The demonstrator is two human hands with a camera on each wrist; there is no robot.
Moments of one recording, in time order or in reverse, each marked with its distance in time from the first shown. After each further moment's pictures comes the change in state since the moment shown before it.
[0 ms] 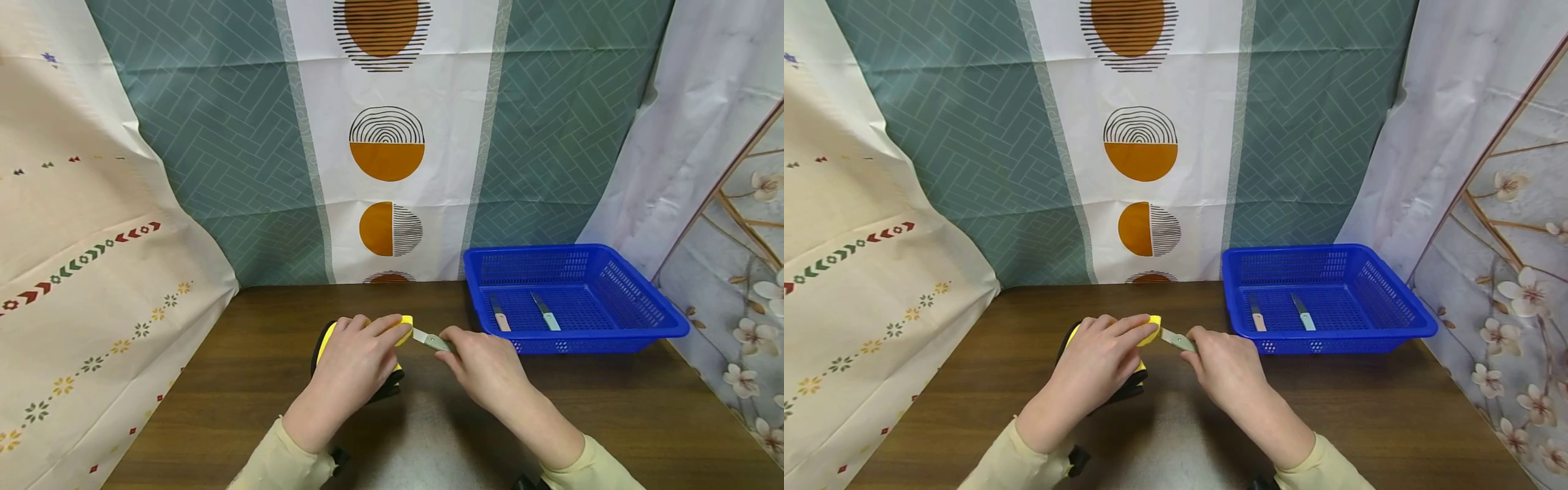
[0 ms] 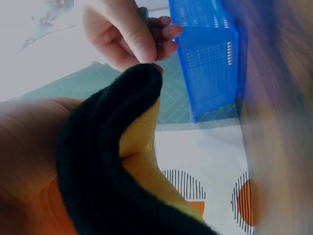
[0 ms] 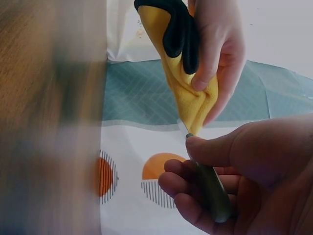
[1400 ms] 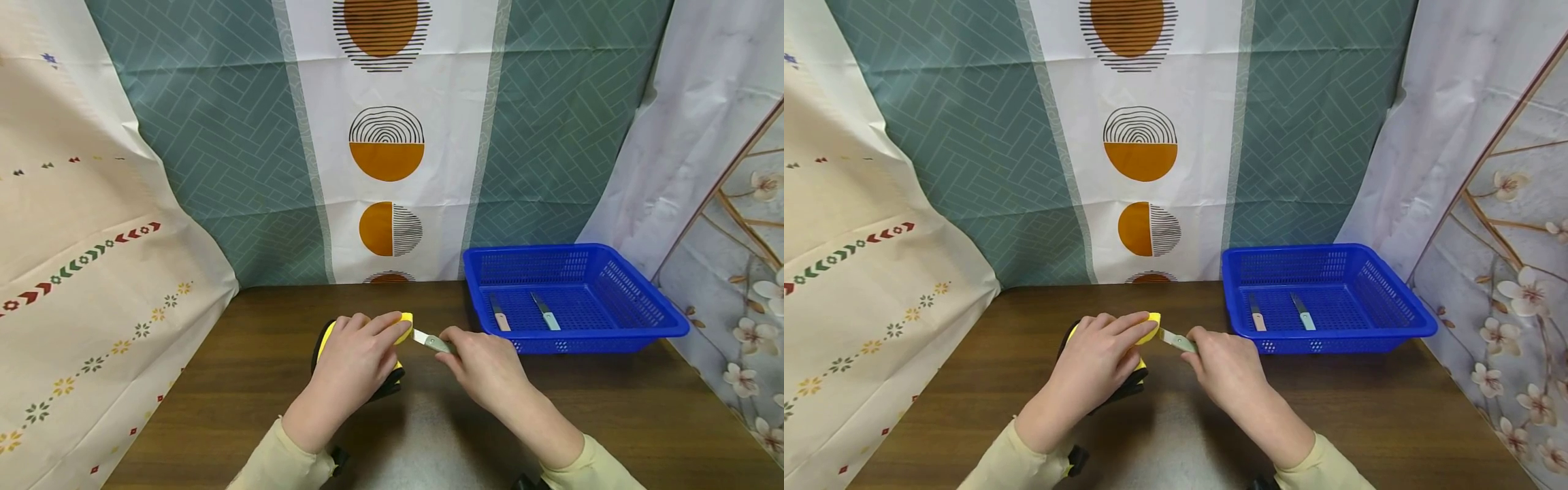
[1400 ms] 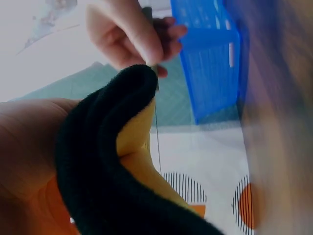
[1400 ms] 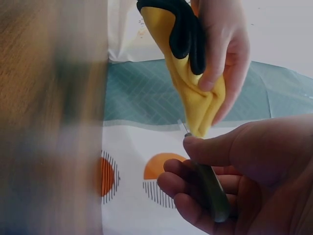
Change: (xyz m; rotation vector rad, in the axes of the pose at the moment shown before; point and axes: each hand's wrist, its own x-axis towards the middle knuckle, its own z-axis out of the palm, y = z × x) left_hand 0.001 0.000 -0.003 -0.016 0.002 -0.024; right_hand 0.000 0.000 0.000 0.003 0.000 0.003
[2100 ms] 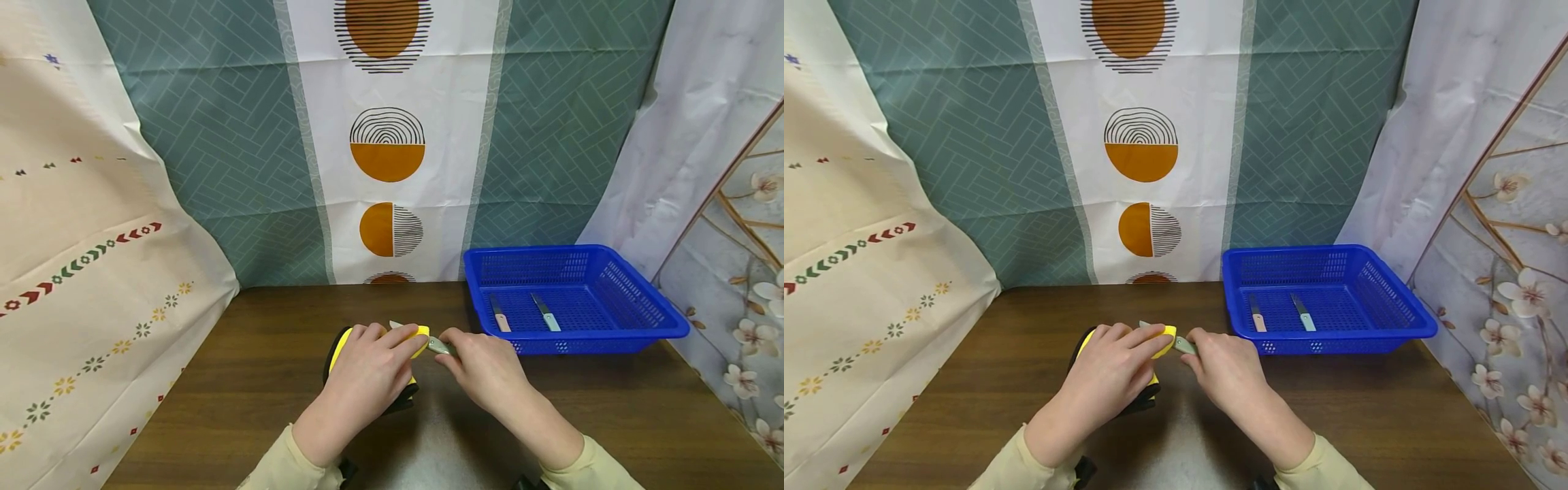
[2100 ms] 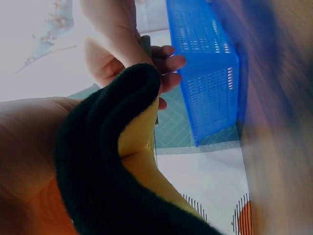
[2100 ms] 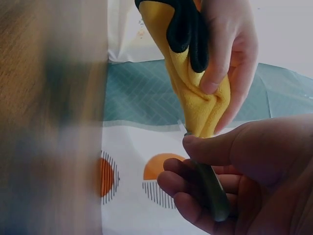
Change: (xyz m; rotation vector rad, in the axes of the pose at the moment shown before) left_hand 0.001 0.021 0.000 0.021 -0.039 0.065; right_hand 0.000 -0.001 -0.001 0.009 -0.014 0.006
